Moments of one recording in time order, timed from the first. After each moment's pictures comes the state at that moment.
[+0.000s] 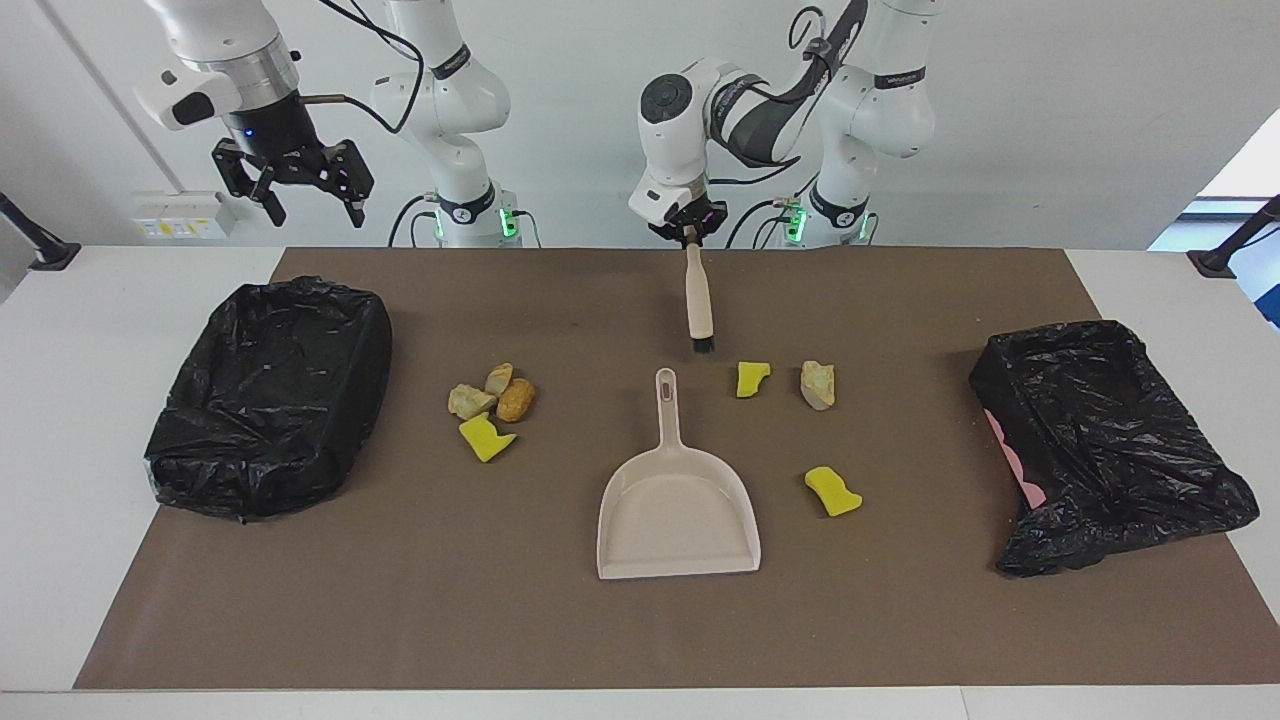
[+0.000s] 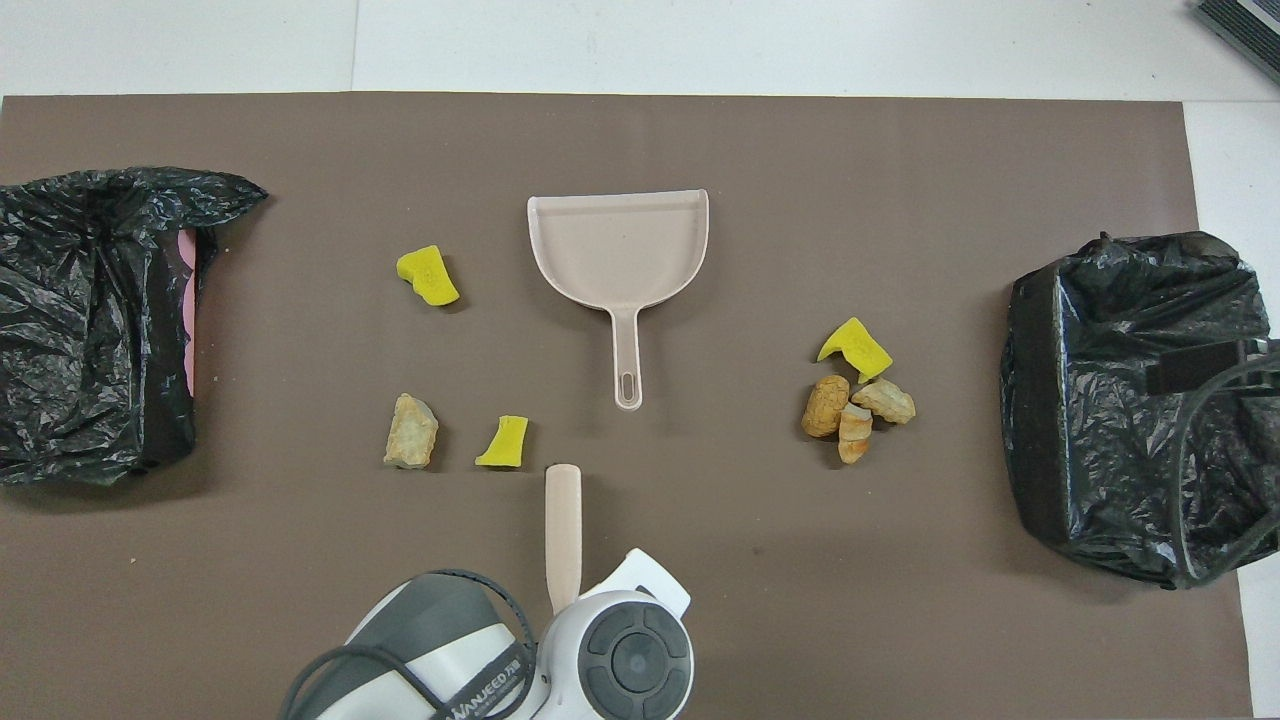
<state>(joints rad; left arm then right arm) -0.88 -0.10 -0.06 -2.22 -0.04 1.83 -0.91 0.07 -0.13 -0.08 -1.62 -0.02 1.51 0.01</state>
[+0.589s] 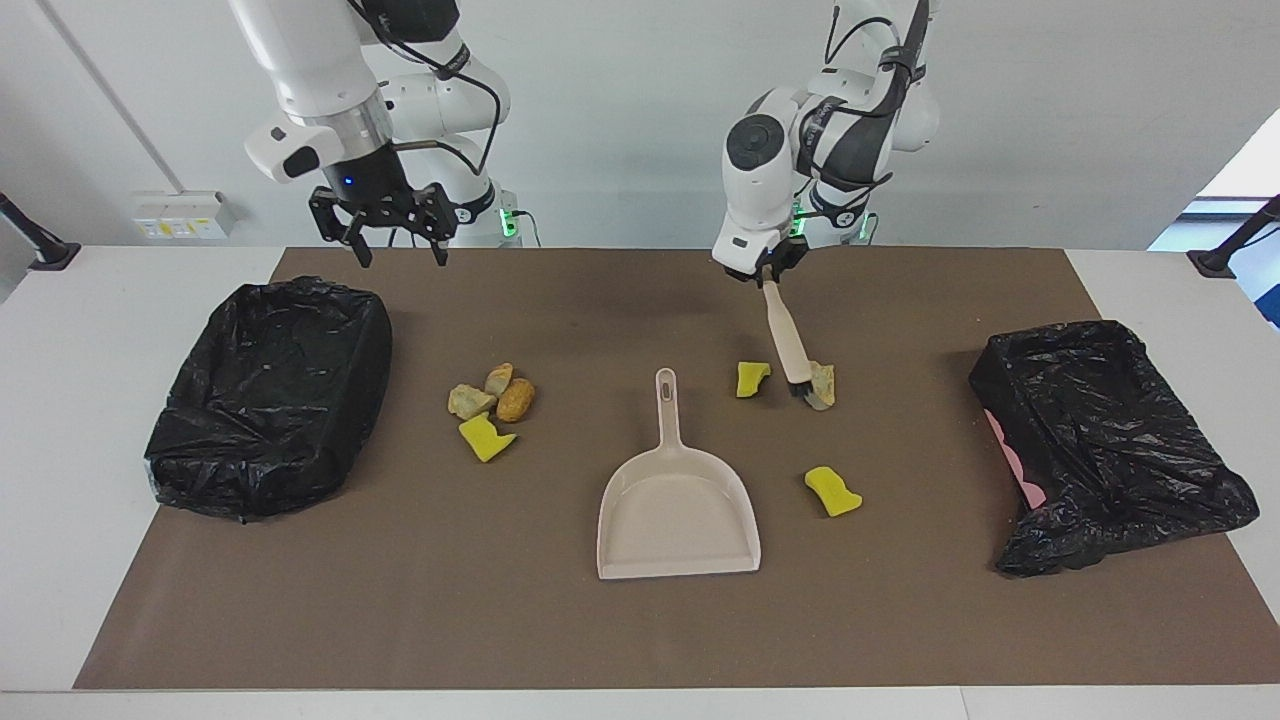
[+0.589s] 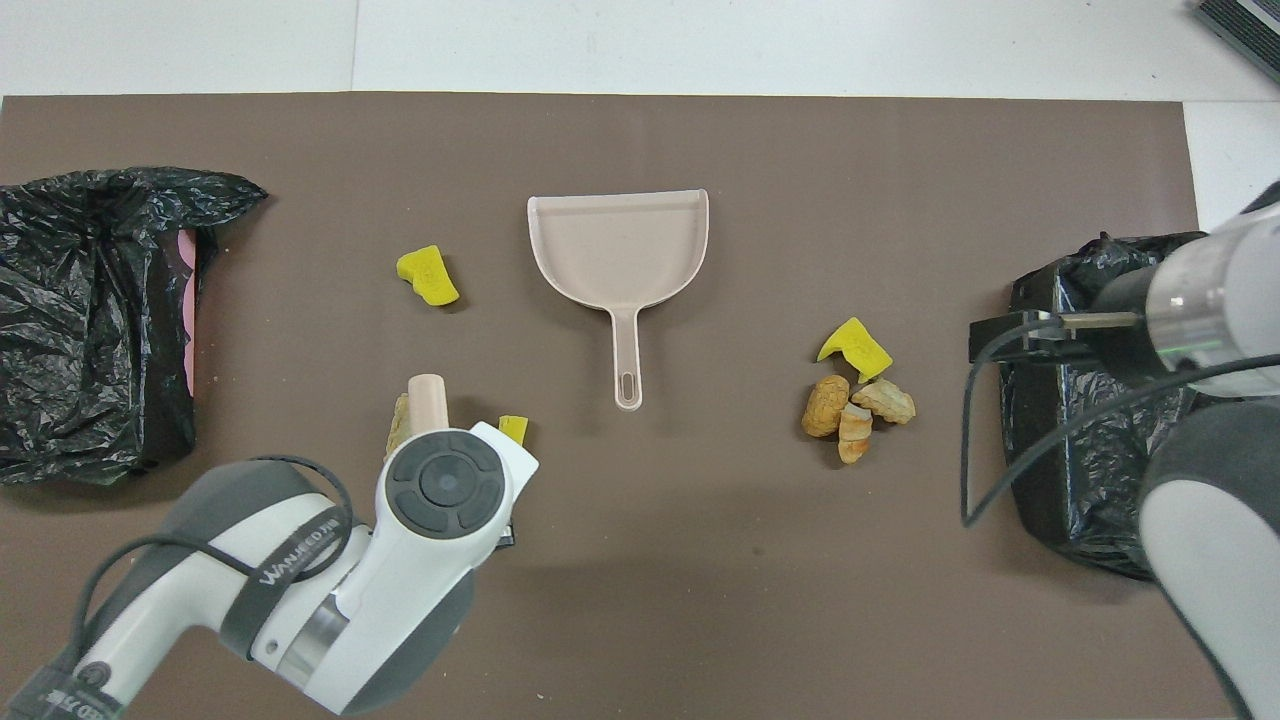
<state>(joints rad) -0.56 -0.10 -0.05 -2.21 0.11 1.78 -0.75 0.23 -0.06 -0.06 -1.72 0.04 1.72 0.21</state>
